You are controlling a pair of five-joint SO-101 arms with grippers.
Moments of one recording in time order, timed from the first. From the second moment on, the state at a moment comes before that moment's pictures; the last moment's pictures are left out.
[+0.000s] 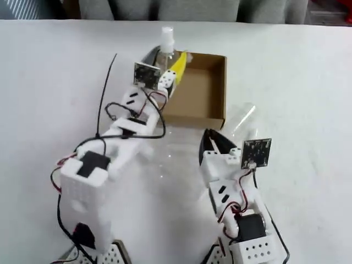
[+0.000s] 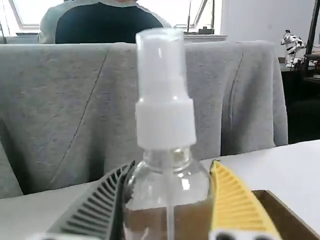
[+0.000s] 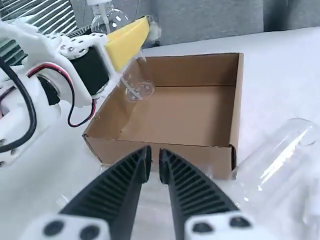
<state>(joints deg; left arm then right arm) 12.7 29.0 24.4 -46.8 1.5 -15.3 -102.3 96.4 32.3 -10.9</state>
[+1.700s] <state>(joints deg) 10.2 59.6 -12.5 -41.2 1.5 -15.3 -102.3 96.4 32.3 -10.9</state>
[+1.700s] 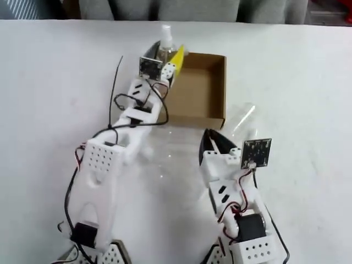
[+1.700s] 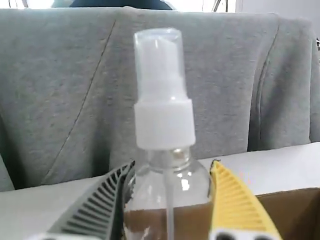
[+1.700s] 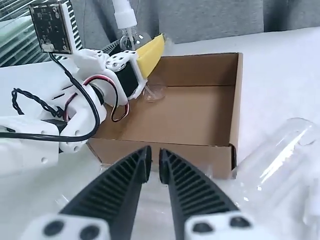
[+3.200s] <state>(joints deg) 8.6 53.4 -4.2 -36.2 5.4 -14.9 -102.3 96.4 32.6 -7.4</state>
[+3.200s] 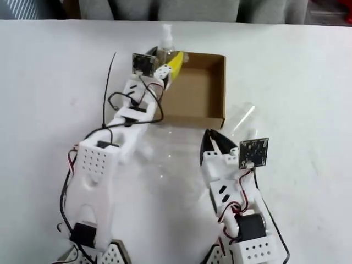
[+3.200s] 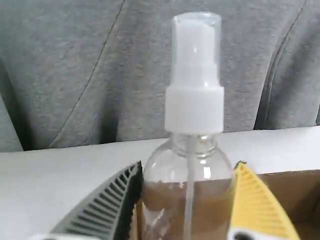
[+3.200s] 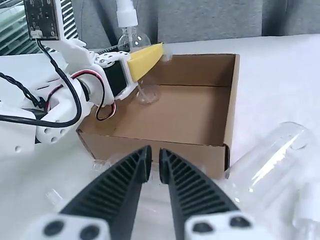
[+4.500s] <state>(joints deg) 9.0 27.0 17.3 -26.2 5.4 -14.9 -102.3 96.4 32.6 -7.4</state>
